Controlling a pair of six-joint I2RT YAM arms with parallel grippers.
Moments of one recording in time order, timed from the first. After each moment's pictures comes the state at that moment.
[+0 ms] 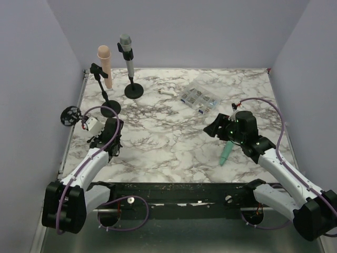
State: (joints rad) left arm -0.24 1.05 0.51 -0.29 -0.60 -1.00; right arm 0.40 0.95 0.65 -0.23 -0.14 0.60
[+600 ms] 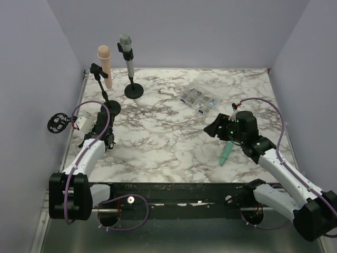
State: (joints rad) left arm -0.05 1.16 0.64 -0.41 -0.60 -1.08; right arm 0.40 0.95 0.65 -0.23 -0.14 0.60
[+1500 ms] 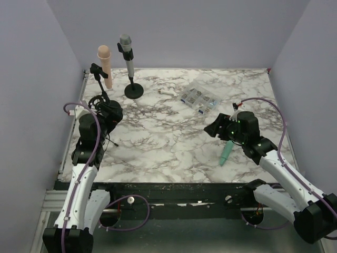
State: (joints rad) left arm -0.05 0.72 0.60 -0.21 -0.10 -0.85; right arm 0.40 0.92 0.65 -0.23 -0.14 0.58
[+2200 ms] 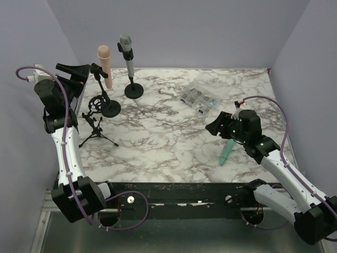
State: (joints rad) left arm 0.39 1.13 1.10 0.06 0.43 -0.99; right arm 0.40 0.91 0.69 -0.28 -0.12 0.57
